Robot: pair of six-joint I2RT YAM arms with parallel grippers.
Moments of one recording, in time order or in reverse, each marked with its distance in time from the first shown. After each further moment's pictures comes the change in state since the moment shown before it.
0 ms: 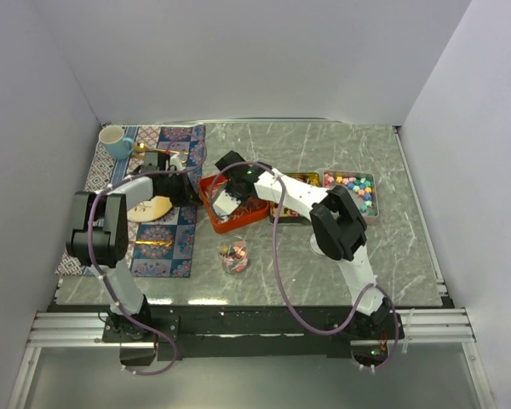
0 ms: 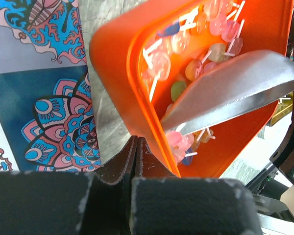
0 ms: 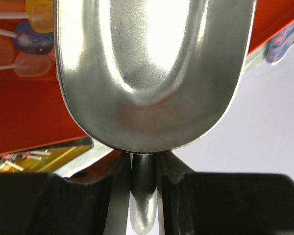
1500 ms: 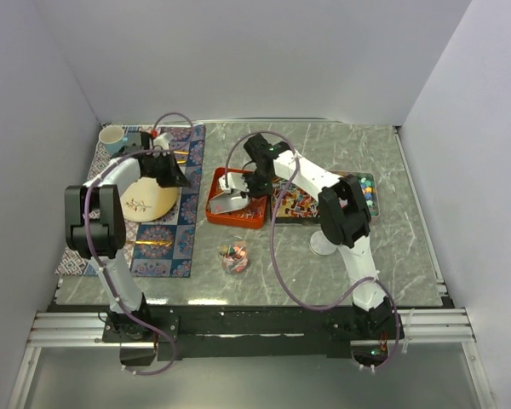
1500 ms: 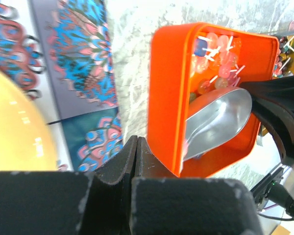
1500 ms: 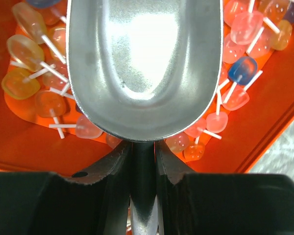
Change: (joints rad) left arm 0.096 0.083 0.241 -0.150 0.048 0.124; right arm -0.204 0.088 0.154 -0.283 -0.609 0.536
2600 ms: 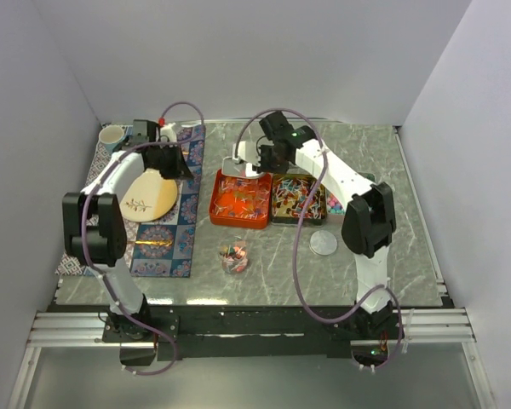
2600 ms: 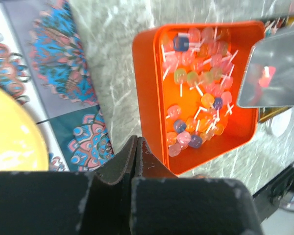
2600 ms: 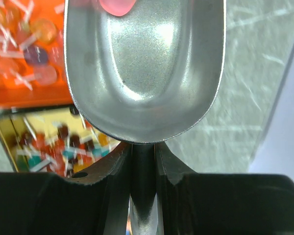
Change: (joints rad) left arm -0.064 -0.061 0.102 -0.136 -0.069 0.100; right arm -0.045 -0.218 -0.019 0.027 0.211 0.254
